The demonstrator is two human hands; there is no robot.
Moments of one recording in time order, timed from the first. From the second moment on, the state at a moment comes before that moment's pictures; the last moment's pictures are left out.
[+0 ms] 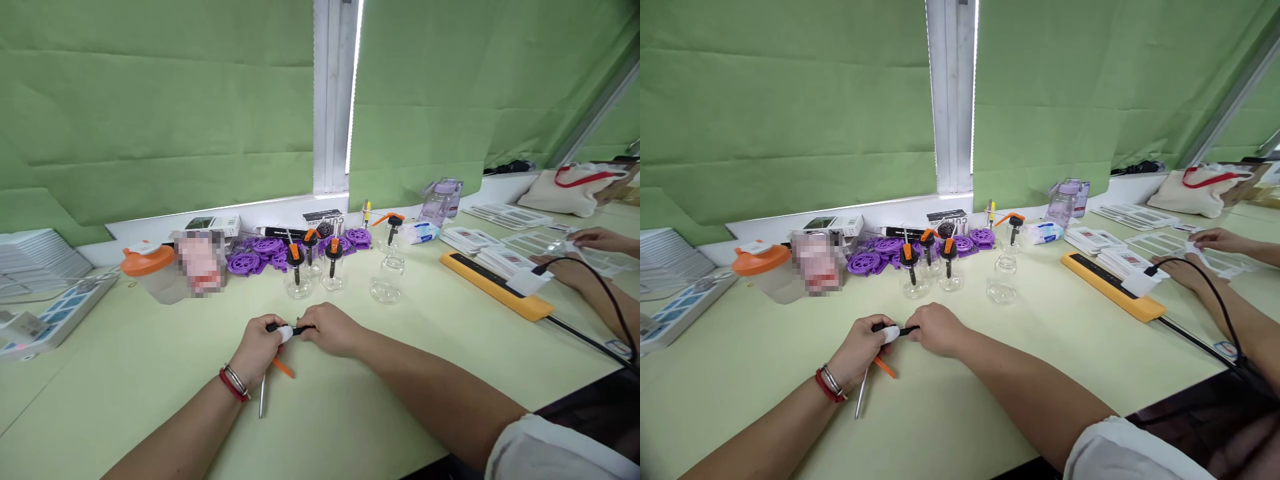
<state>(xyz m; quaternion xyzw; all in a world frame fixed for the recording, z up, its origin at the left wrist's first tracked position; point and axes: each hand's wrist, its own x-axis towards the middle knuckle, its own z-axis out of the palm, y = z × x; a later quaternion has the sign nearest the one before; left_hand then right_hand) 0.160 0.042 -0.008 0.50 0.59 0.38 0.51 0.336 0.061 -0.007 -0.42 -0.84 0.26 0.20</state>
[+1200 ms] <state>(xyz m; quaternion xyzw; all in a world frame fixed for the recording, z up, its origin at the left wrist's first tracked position) 0.164 0.046 0.011 0.84 0.53 0.15 0.00 0.392 0.081 0.007 -0.54 -0.81 0.19 0.11</state>
